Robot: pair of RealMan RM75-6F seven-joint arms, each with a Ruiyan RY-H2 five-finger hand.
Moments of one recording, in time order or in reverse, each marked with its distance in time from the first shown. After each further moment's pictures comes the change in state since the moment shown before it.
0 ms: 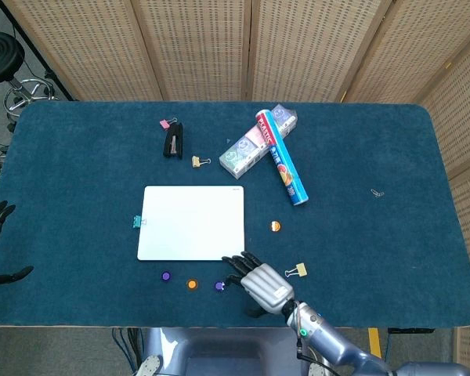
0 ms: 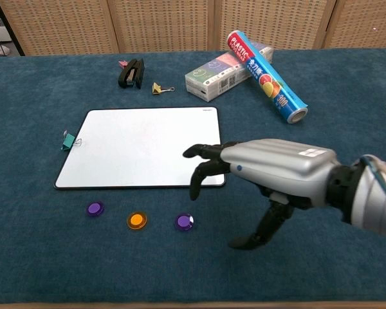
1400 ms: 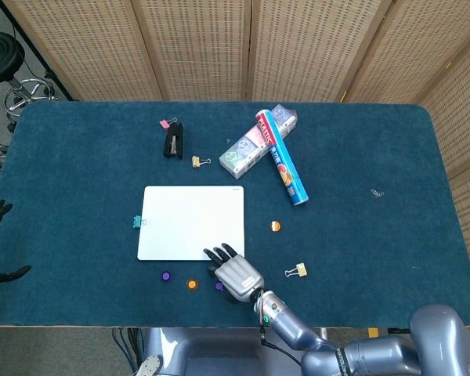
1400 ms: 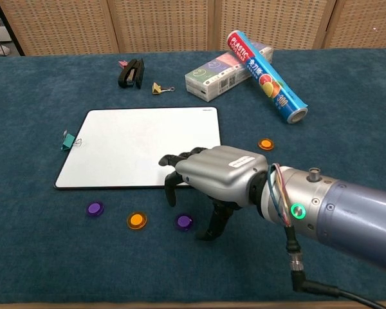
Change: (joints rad) left arm -0.004 0.025 -0.005 0.002 -0.003 -0.026 -0.059; right arm 0.228 -0.215 -0.008 0.176 0.329 0.092 -0.279
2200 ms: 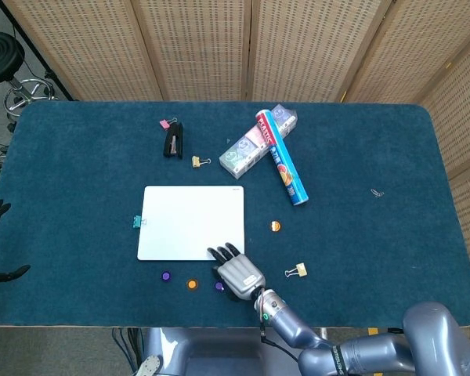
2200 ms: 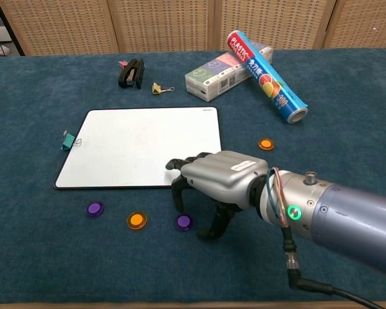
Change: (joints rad) left arm 0.002 0.006 -0.002 -0.001 -0.002 -0.002 -0.013; right arm 0.031 -0.021 -0.021 0.038 0.058 0.022 0.029
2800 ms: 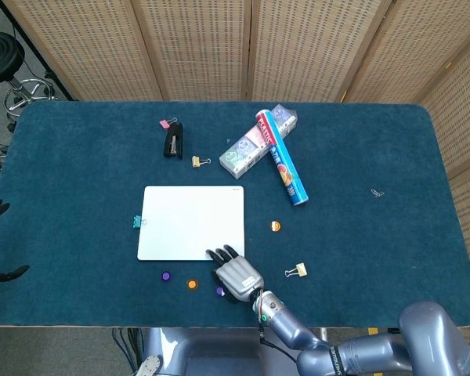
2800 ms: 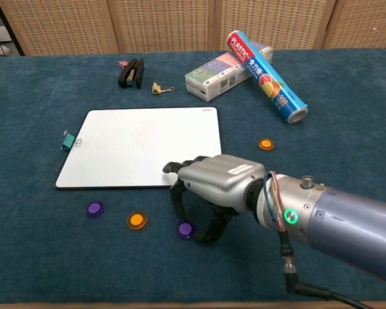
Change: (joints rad) left arm 0.001 0.004 -0.002 0.000 -0.003 -0.002 -0.008; right arm 0.010 -0.011 -0.011 0.005 0.002 0.007 0.027
